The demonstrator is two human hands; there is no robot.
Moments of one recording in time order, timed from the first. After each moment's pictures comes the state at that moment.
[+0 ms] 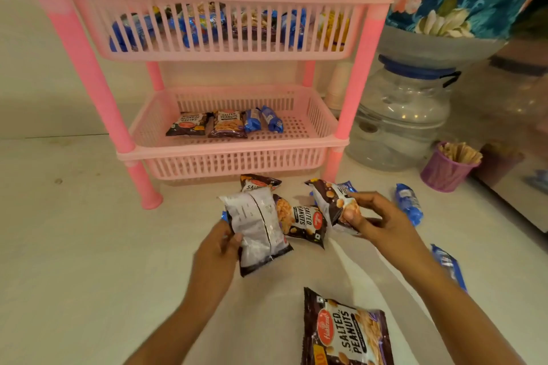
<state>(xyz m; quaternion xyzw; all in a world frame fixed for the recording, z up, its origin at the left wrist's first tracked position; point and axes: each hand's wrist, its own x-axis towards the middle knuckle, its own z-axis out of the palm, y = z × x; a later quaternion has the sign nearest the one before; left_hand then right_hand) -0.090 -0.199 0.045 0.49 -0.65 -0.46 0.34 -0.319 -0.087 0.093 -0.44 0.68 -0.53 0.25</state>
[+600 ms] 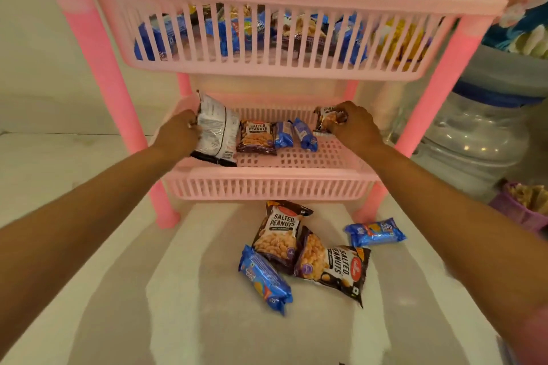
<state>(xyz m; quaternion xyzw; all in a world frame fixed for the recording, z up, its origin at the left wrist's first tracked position) -0.083 -0.451 0.137 0.57 -0.73 -0.25 0.28 -0.390 -0.365 0.133 -0.52 0.77 -0.36 0.02</state>
